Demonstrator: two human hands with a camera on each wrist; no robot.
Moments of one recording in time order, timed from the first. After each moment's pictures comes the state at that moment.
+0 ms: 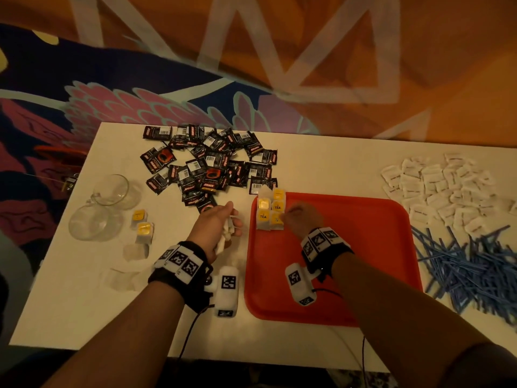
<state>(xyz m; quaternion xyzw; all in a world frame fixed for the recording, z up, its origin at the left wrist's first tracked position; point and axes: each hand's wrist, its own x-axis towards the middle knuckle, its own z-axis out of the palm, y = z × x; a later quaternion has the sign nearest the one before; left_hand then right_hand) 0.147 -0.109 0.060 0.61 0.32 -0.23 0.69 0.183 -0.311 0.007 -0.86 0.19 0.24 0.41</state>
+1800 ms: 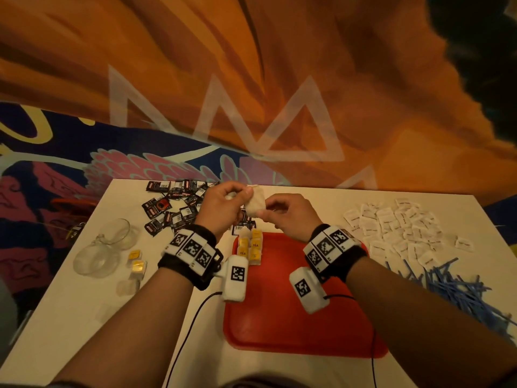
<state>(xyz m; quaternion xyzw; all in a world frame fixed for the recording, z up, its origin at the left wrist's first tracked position) 0.174 -0.179 0.180 0.74 0.05 0.00 0.67 0.174 -0.349 0.173 -0.82 -0.07 0.08 0.56</state>
